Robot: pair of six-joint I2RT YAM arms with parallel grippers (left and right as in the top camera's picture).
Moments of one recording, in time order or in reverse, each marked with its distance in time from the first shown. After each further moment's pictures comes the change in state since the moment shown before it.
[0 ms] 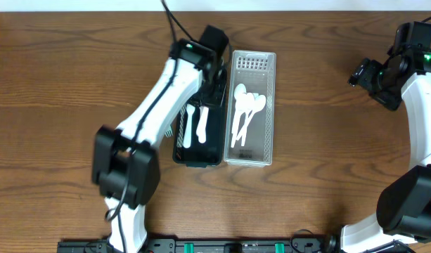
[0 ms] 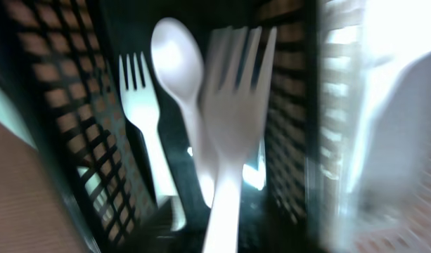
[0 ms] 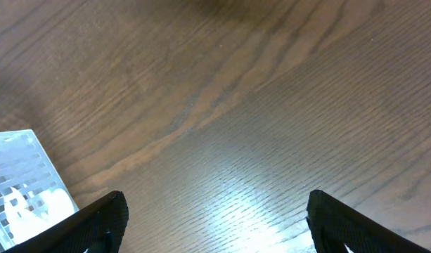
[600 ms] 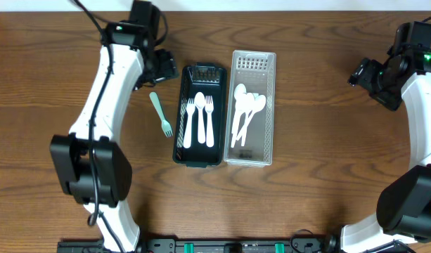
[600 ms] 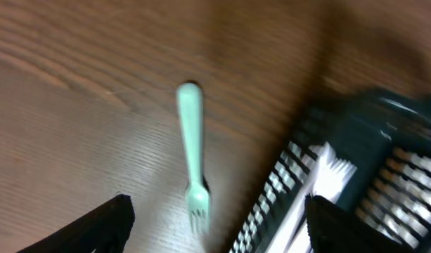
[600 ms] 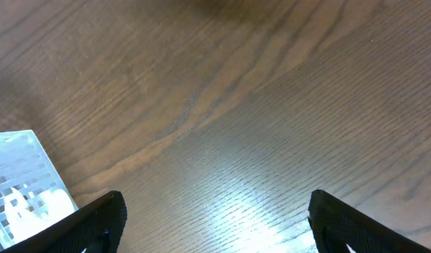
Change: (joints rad) left arm 0.318 -0.060 0.050 0.016 -0.055 -0.272; right arm 0.000 0.000 0.000 0.002 0.000 0.000
